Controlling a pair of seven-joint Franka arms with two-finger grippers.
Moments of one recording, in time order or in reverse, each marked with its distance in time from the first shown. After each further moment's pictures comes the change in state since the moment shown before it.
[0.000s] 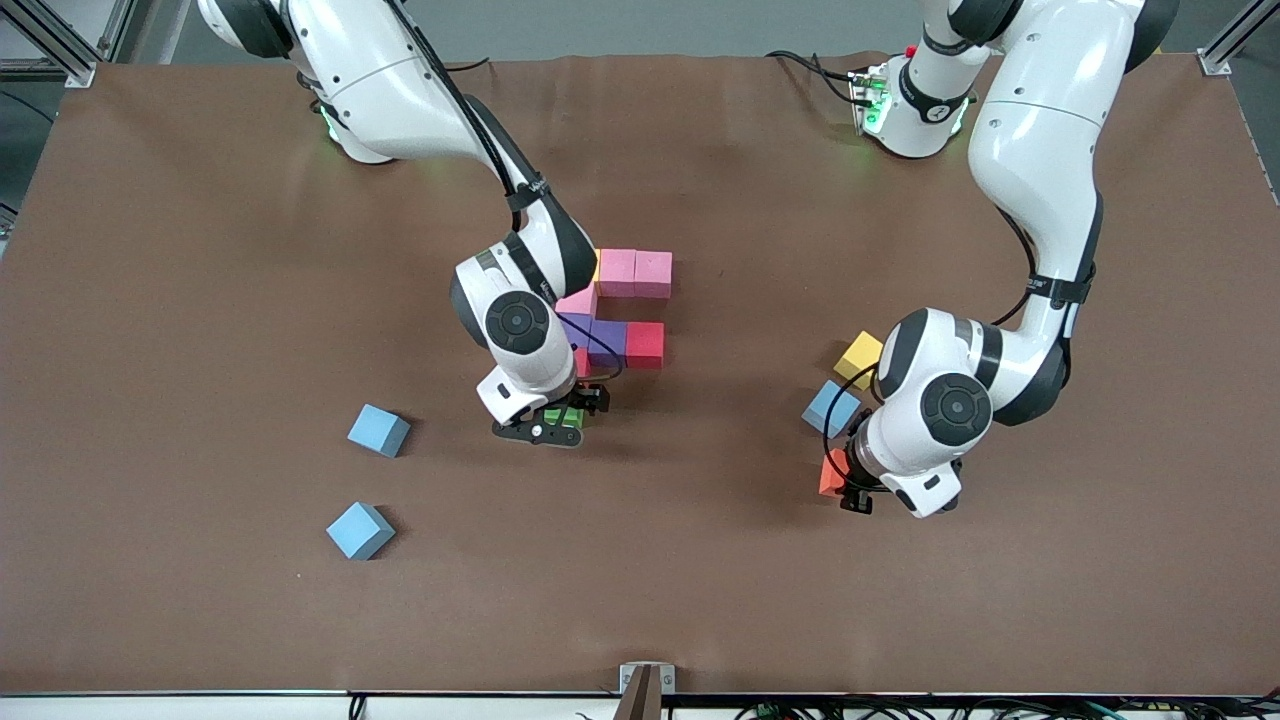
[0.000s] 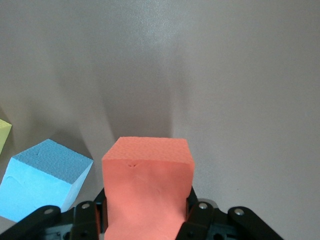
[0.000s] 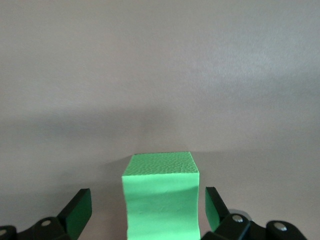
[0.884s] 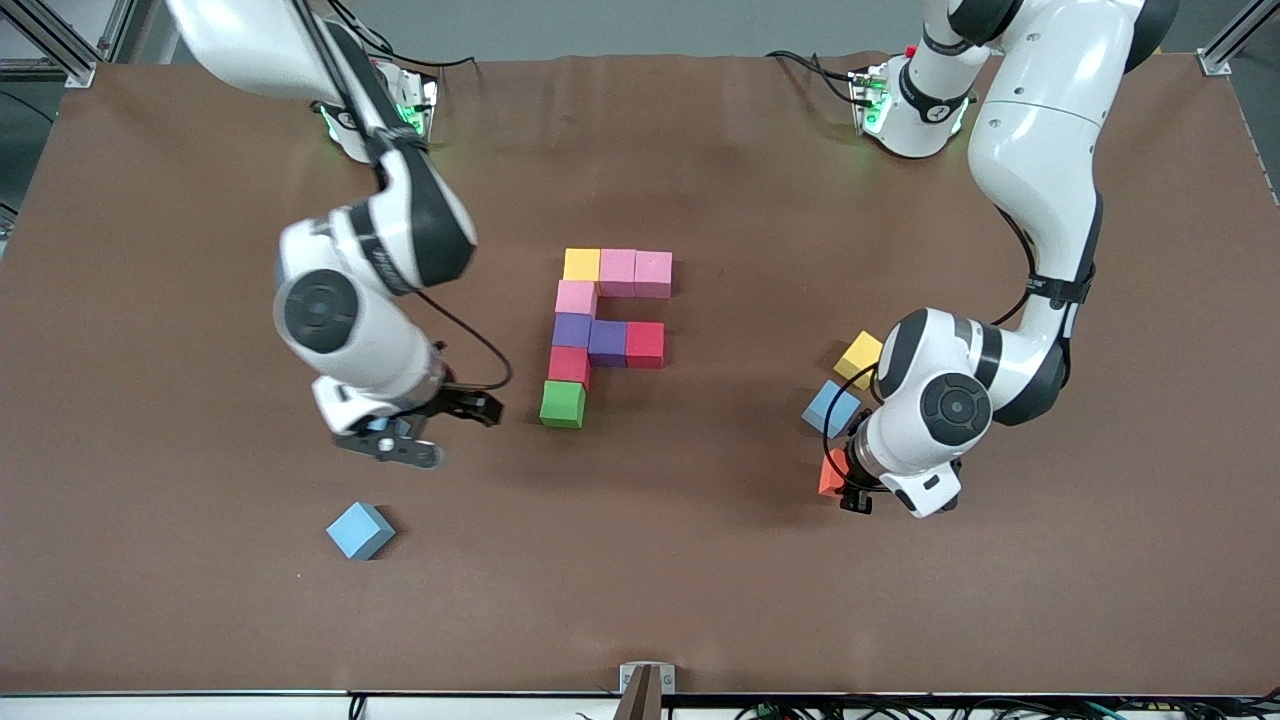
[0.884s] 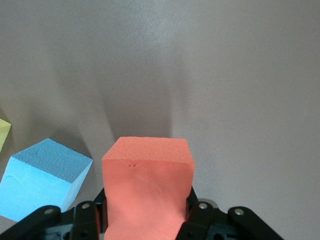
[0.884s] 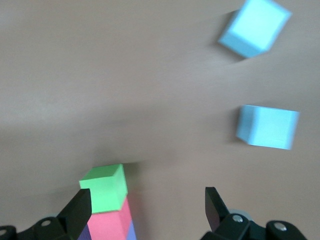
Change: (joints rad) left arm -0.002 0.000 -0.001 0.000 0.000 0.002 -0.001; right arm -0.223 -0.263 -0.017 0.034 0.000 -0.326 -0.095
